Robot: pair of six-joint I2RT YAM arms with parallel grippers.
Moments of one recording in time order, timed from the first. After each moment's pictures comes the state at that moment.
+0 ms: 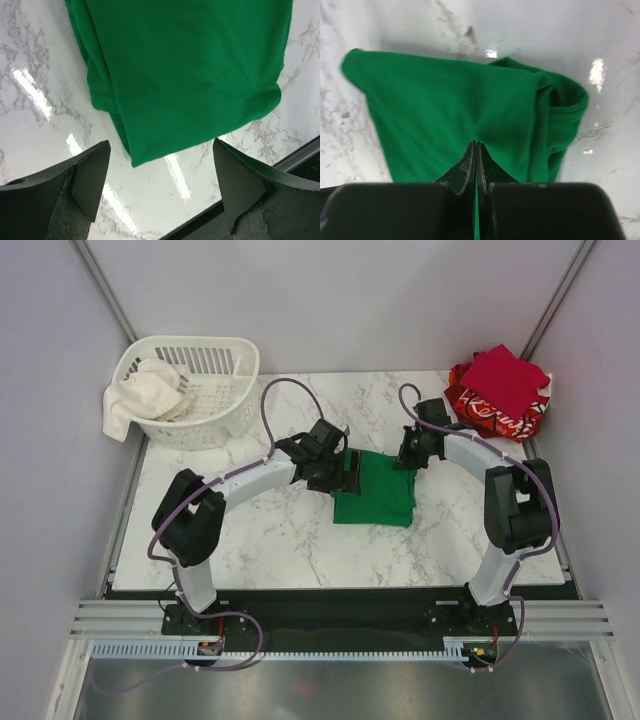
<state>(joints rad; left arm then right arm) -0.72 1.80 1.35 -0.51 0.13 -0.53 0.22 1.77 1.23 -0.44 -0.21 0.49</state>
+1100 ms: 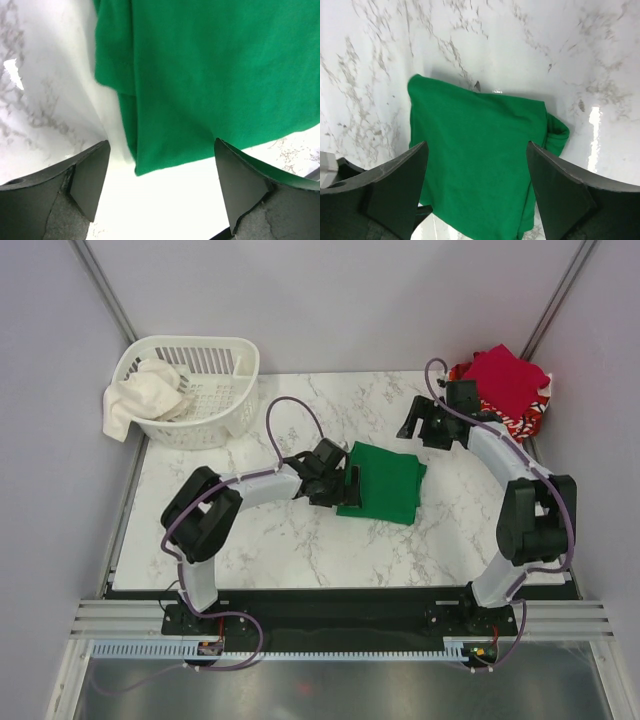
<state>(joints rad) -0.76 1.89 1.21 -0.28 0.11 -0.61 0.09 1.75 1.32 -0.44 -0.27 0.39</state>
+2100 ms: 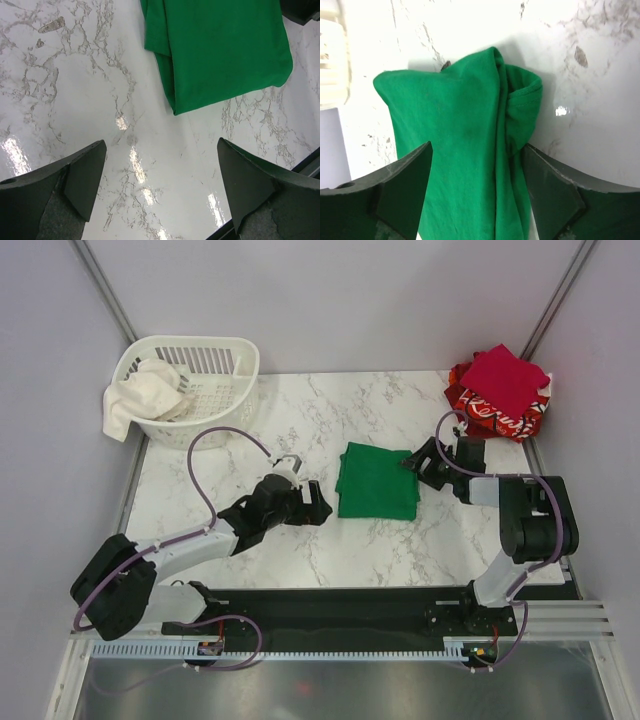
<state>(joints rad) -0.75 1.27 0.58 0.12 -0.05 -0.61 0.00 1.70 0.70 0.34 -0.44 0.67</state>
